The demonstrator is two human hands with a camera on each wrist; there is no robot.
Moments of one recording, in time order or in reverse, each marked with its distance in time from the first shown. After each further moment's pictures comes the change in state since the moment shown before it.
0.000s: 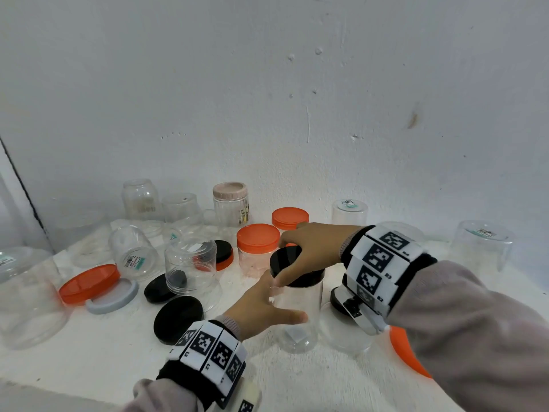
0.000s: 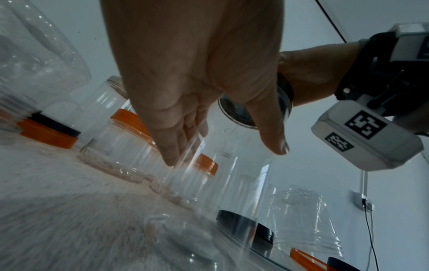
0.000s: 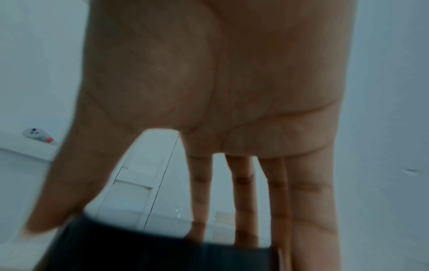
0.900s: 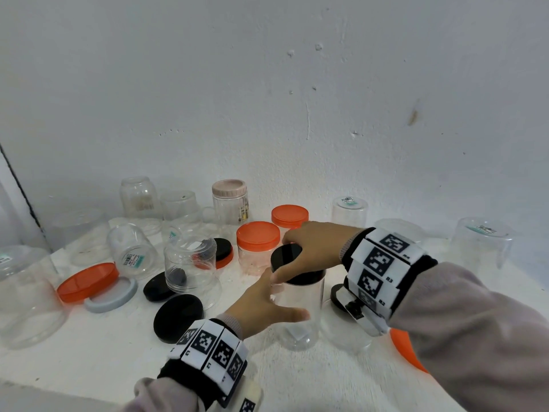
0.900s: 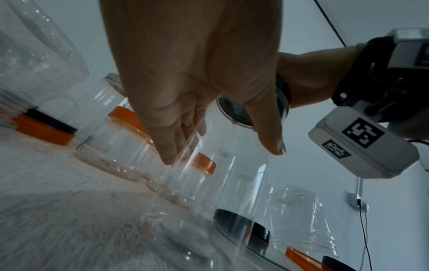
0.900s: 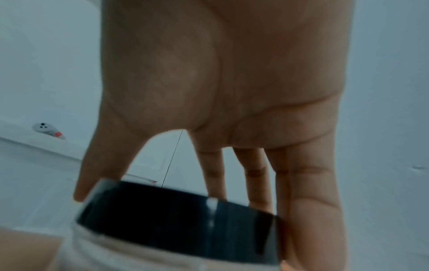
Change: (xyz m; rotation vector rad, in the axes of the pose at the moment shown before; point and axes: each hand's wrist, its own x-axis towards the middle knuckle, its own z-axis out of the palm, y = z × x) left_hand 0.000 -0.001 0.001 0.029 0.020 0.002; right_hand 0.000 -0.003 0.004 -0.040 0.050 0.017
